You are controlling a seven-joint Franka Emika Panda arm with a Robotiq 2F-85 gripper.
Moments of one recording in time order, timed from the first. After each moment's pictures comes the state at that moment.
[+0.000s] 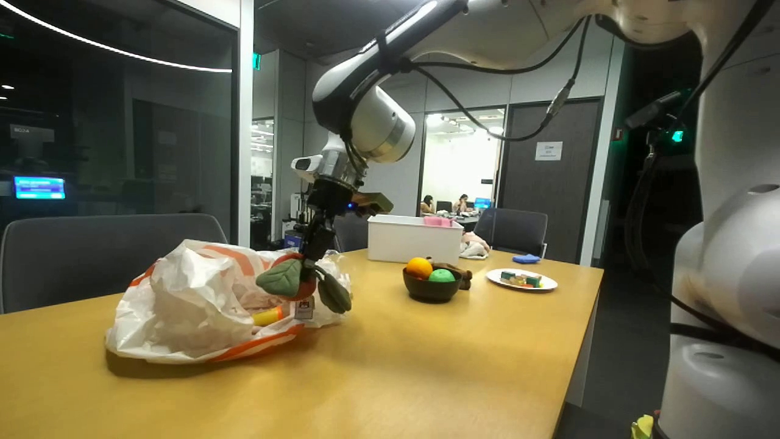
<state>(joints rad) 0.13 0.08 -0.01 -2.11 0.45 2.19 -1.28</state>
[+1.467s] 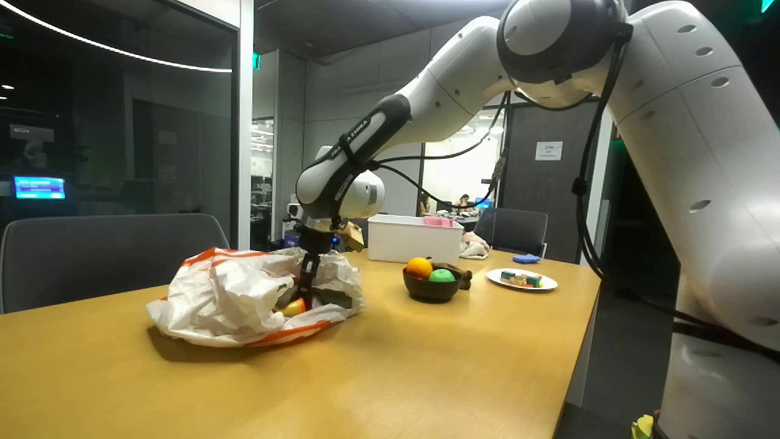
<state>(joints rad) -0.01 0.47 0.05 -1.85 0.03 2.56 -0.84</state>
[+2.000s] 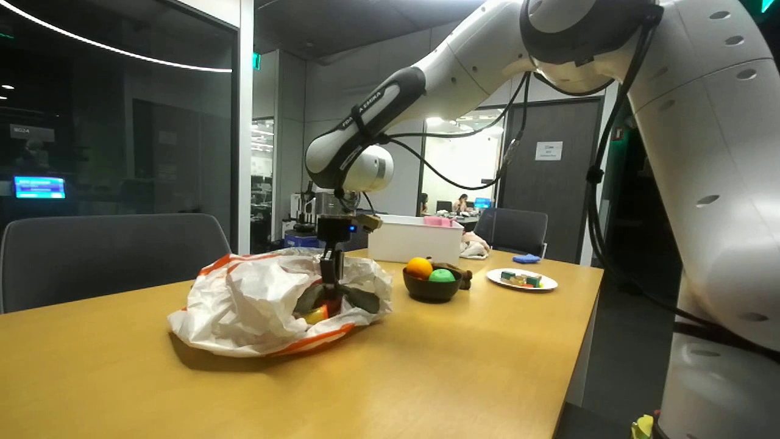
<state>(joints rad) -0.03 0.37 0.05 -1.85 0.03 2.16 -0.64</state>
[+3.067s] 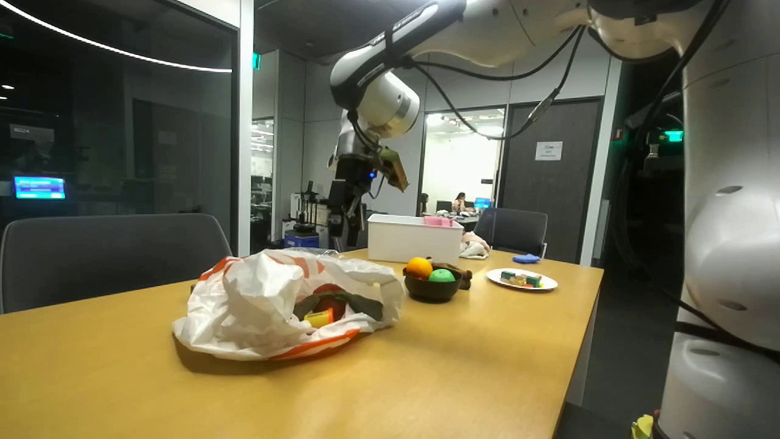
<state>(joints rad) -0.09 0.13 0.05 -1.86 0.28 1.78 -0.57</state>
